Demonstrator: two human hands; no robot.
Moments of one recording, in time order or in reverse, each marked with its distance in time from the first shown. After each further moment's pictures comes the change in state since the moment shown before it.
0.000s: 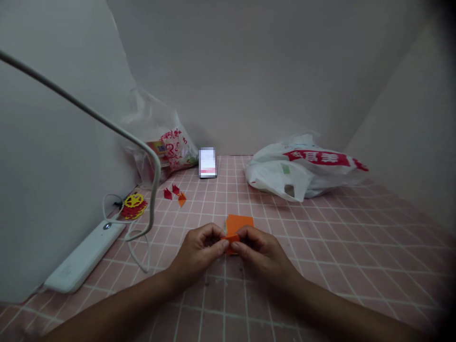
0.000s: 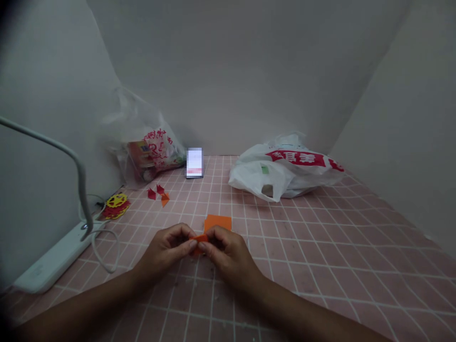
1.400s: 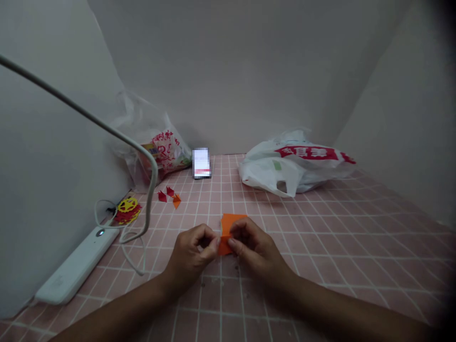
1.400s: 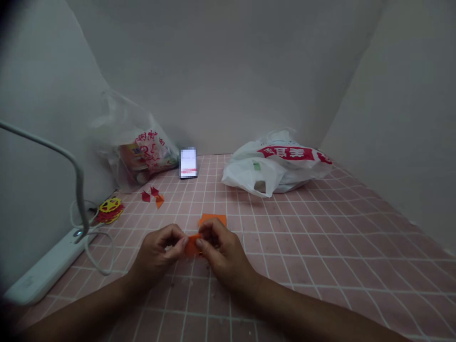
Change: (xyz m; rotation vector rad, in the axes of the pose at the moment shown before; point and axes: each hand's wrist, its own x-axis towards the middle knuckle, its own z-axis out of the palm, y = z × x) left_hand -0.002 0.004 0.000 0.416 0.158 0.220; right_hand -0.004 0.001 0.005 0.083 0.073 -0.061
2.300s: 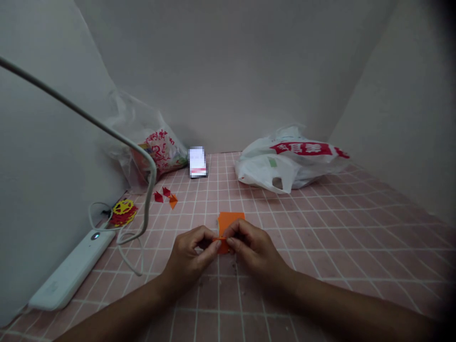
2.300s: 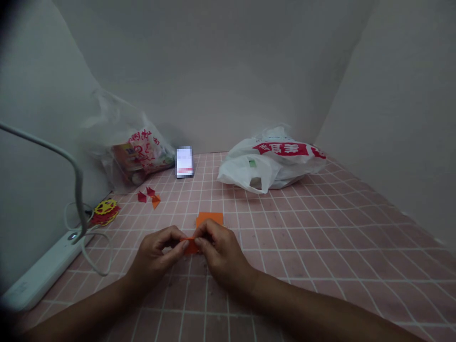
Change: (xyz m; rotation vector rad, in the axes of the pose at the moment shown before) left_hand -0.002 0.001 0.001 0.014 -0.052 0.079; right_hand 0.000 -0.001 -0.004 -0.106 -0.012 -0.012
